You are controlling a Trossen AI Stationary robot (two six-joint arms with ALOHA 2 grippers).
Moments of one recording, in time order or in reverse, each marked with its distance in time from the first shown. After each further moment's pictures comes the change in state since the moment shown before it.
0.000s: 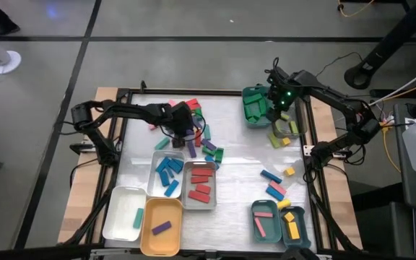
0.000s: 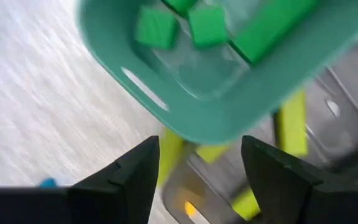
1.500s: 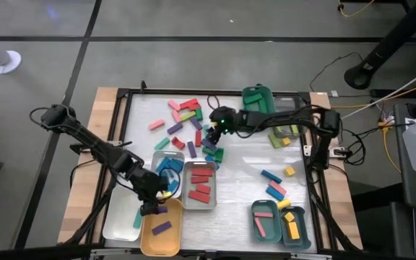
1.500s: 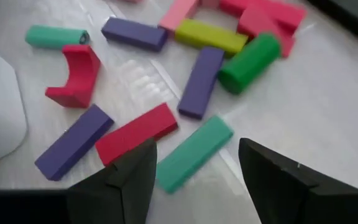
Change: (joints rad) left arm -0.945 -0.394 -0.121 -0.018 0.285 -1.366; right arm 0.607 0.398 0.001 1.060 0.264 0.430
